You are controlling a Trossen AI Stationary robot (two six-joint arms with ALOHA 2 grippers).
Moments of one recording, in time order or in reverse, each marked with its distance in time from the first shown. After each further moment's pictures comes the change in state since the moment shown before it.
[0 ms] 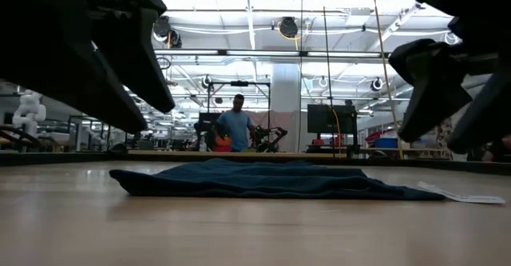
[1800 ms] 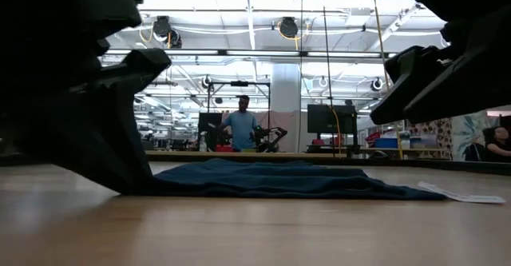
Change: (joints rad) left arm 0.062 -0.008 -0.252 0.311 0.121 0.280; right arm -0.008 -0.004 -0.196 0.522 0.072 -0.042
